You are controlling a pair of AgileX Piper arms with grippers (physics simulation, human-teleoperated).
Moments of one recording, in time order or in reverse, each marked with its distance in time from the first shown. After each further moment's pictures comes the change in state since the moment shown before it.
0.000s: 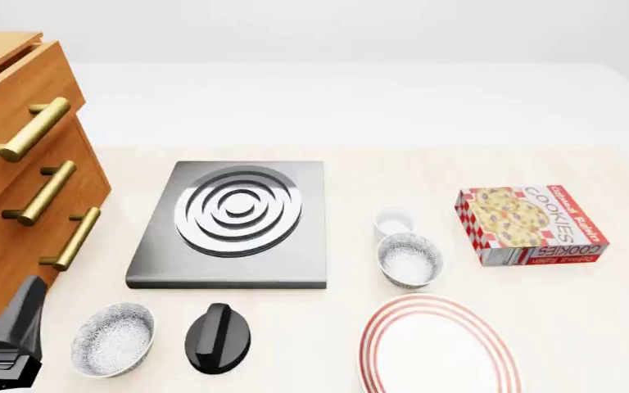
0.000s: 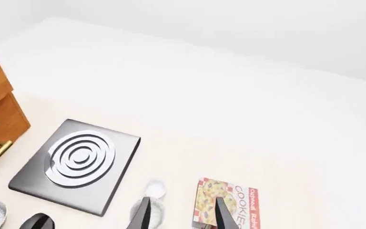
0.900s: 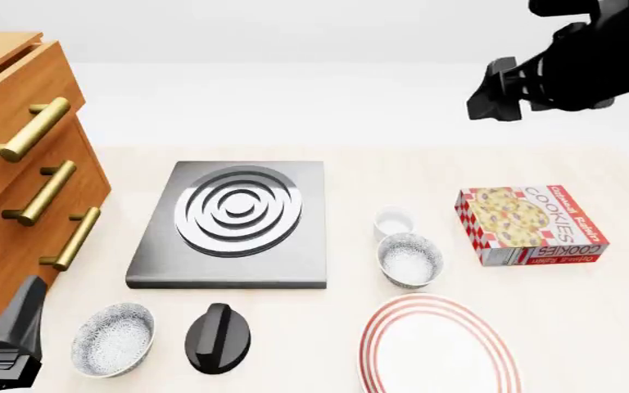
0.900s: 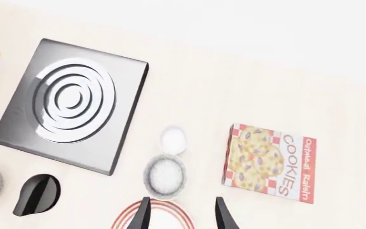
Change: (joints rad) left arm 0.000 0.000 0.000 0.000 0.000; right arm 0.058 0.445 0.073 0.006 0.119
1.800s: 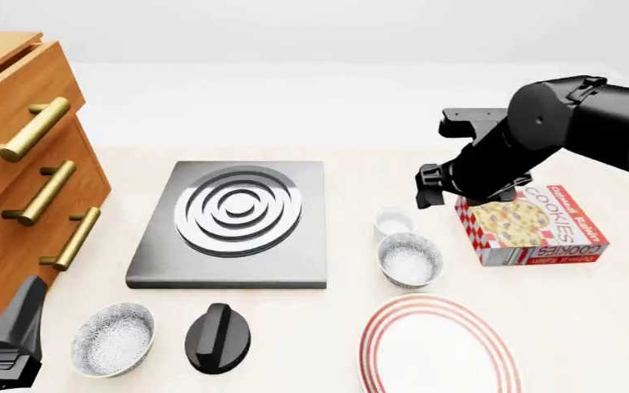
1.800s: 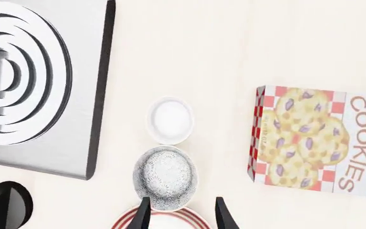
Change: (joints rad) left arm 0.000 0.000 0.000 0.000 0.000; right arm 0.017 0.296 0.213 -0.191 0.141
